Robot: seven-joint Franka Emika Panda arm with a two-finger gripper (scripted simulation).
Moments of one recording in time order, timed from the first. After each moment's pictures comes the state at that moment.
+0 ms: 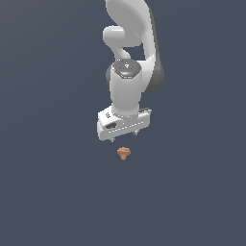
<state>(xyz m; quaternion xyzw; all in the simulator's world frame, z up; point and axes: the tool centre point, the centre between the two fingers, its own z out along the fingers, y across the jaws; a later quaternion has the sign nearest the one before) 0.027 0.005 0.171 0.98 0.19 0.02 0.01</state>
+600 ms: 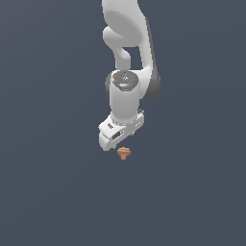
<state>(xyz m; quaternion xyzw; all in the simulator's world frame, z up) 0.029 0.000 0.143 0.94 0.35 0.01 0.01</state>
